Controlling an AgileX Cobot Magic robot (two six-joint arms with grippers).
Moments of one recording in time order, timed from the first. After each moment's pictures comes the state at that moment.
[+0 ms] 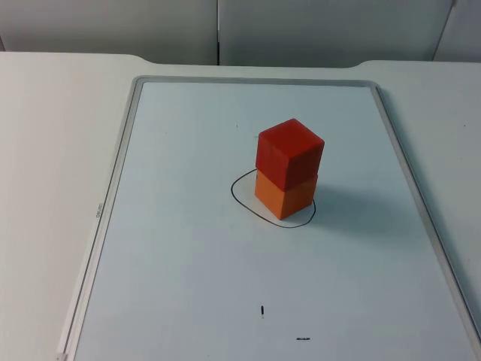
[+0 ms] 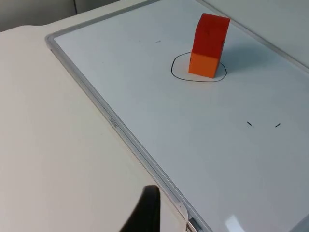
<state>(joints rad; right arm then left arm) 0.60 0.21 -0.62 0.06 0.76 -0.05 -0.58 0.00 -0.52 -0.02 1.10 0.00</state>
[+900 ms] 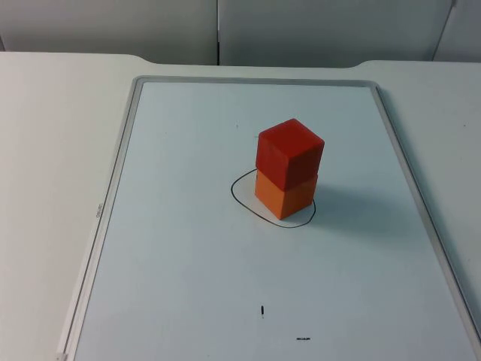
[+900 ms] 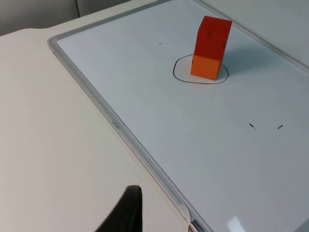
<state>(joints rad) 0.60 0.21 -0.62 0.05 0.76 -0.05 -0.58 0.00 -0.52 -0.02 1.09 0.00</state>
